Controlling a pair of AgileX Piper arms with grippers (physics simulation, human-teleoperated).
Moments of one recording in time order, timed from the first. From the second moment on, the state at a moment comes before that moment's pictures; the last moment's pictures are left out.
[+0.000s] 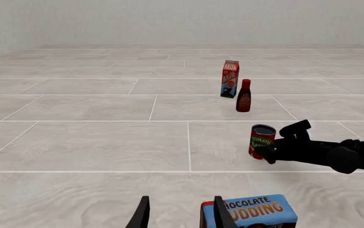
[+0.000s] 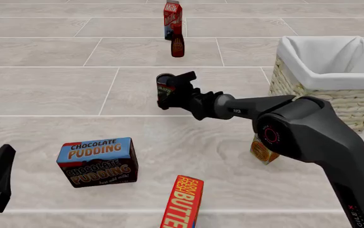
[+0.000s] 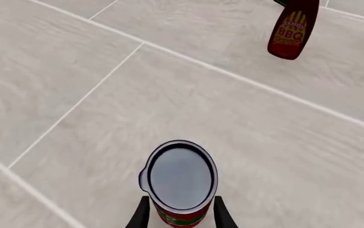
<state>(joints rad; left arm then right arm) 0.00 0.01 0.00 0.00 0.00 0.53 2.54 -1.86 -0.17 0.01</state>
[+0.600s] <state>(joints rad) 0.00 0.01 0.00 0.00 0.00 0.53 2.57 -1.89 -0.15 0.01</state>
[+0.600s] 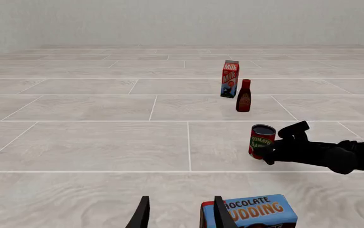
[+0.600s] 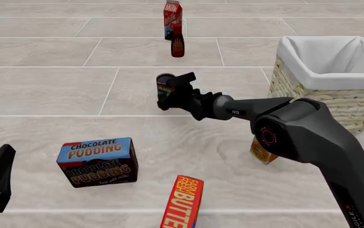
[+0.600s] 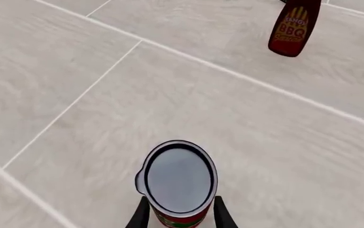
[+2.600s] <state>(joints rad) 0.00 0.01 0.00 0.00 0.00 0.60 2.25 -1.52 -0.27 -0.08</state>
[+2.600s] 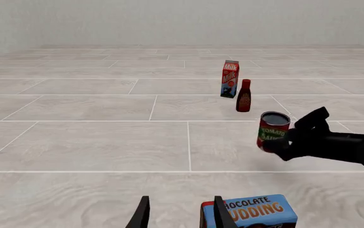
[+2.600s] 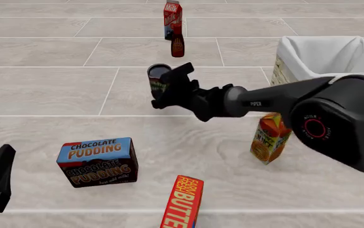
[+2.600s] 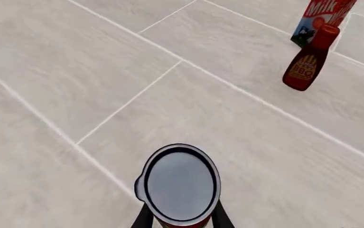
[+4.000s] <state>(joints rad) 0.00 0.01 0.00 0.00 0.00 0.56 1.66 -1.31 -0.06 -0.12</state>
